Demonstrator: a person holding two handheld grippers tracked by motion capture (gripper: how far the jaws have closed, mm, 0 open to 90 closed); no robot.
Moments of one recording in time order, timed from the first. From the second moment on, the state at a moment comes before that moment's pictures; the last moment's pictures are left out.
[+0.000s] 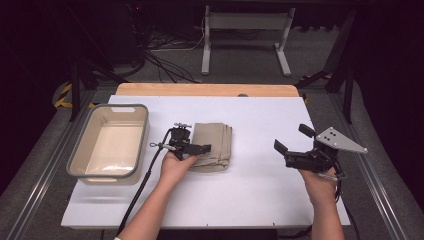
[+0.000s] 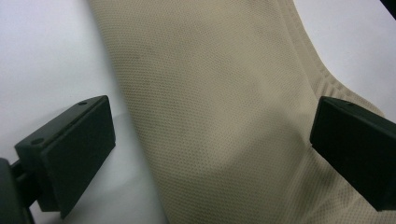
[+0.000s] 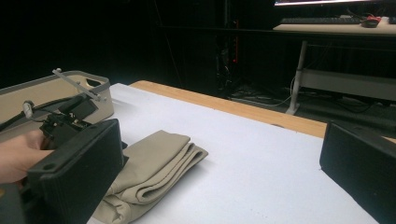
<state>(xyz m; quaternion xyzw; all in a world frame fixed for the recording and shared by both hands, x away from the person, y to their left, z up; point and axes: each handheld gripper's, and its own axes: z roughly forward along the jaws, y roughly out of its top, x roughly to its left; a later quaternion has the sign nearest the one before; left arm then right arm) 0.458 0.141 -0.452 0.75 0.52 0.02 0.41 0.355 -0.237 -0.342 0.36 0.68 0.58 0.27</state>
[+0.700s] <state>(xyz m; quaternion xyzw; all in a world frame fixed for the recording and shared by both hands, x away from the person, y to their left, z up) 0.460 0.116 -0.452 0.77 0.50 0.04 0.38 0.355 -0.234 -0.342 0.36 0.68 0.57 0.27</state>
